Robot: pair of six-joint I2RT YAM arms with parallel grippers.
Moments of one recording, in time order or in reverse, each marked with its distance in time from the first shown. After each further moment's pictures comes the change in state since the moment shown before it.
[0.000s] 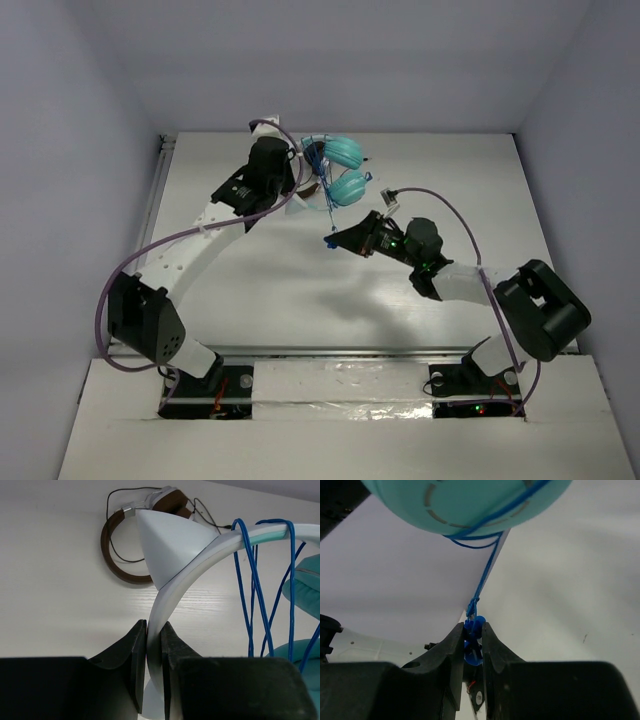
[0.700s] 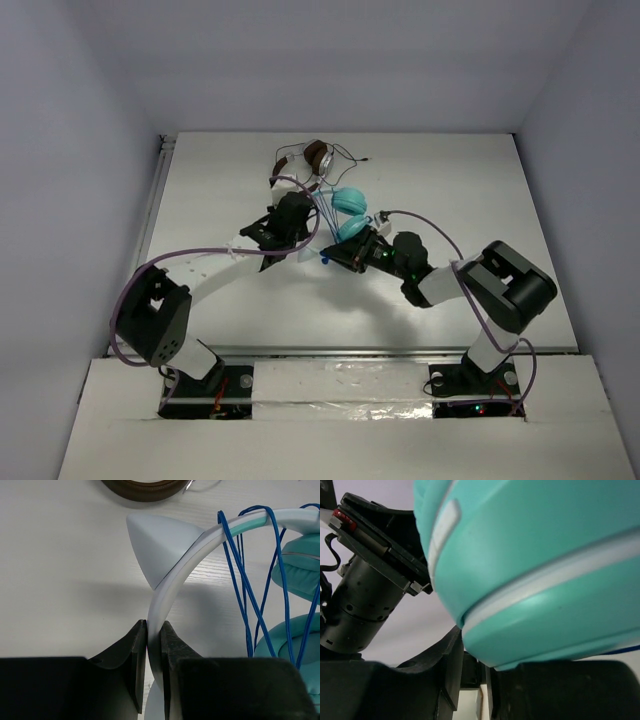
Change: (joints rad) left arm -0.153 -0.002 -0.424 0.227 -0.120 -0.137; right arm 0.034 0.219 -0.053 0.148 0.070 0.318
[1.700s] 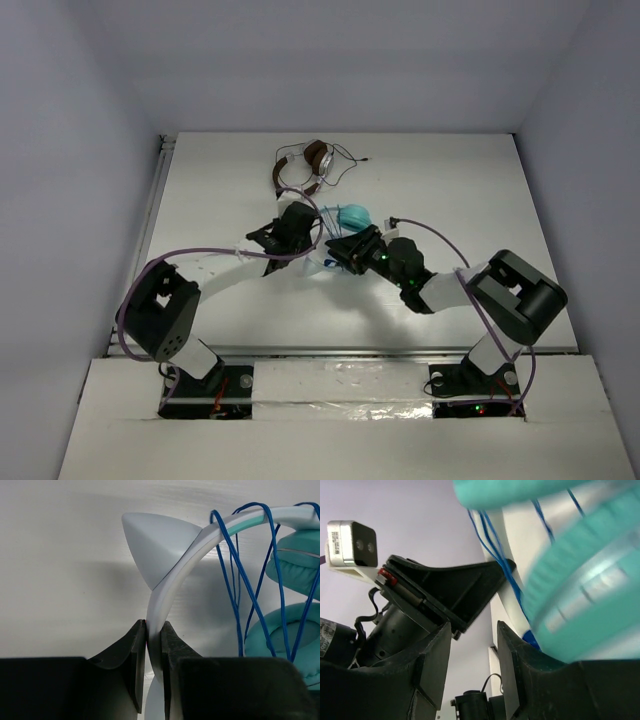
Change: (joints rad) left arm -0.023 0.035 -0.049 -0.003 0.082 -0.056; right arm 0.073 -0.076 -0.038 -0.103 0.337 0.107
